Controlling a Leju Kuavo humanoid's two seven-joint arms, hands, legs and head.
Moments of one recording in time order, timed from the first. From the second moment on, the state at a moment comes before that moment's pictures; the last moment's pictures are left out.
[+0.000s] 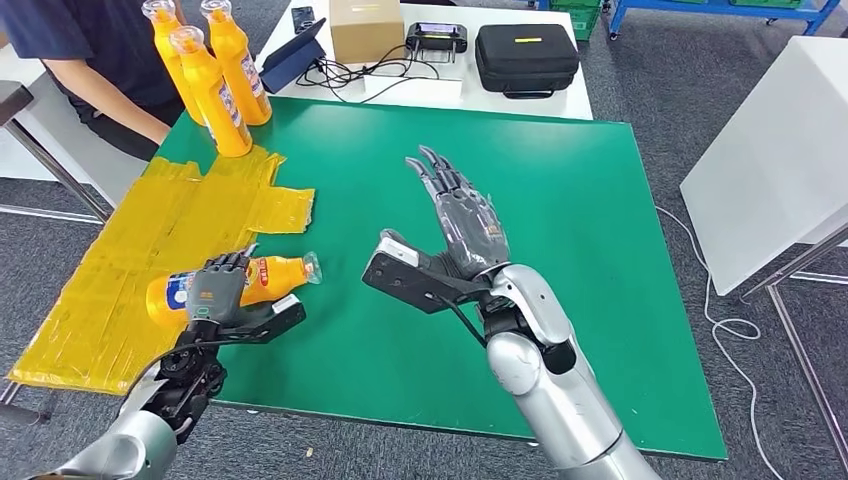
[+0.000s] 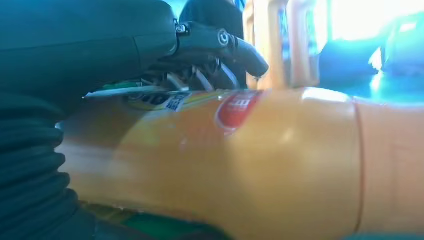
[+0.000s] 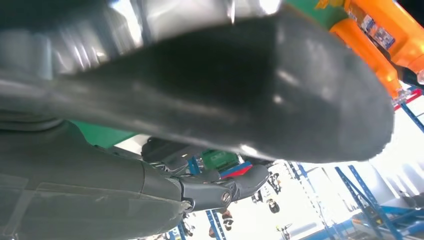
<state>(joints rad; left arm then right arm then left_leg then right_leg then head) -0.50 0.06 -0.04 -0.51 -1.45 0.51 -0.15 -0.43 0.15 0.54 -1.53 0.87 0.02 0.16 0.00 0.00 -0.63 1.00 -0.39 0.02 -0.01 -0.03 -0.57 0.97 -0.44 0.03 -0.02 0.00</state>
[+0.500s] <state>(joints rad) -0.53 0.05 -0.07 -0.45 -1.34 0.53 -0.25 -0.41 0.13 0.51 -1.53 0.88 0.02 0.15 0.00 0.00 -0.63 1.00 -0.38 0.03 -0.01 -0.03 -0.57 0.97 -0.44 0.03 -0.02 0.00</state>
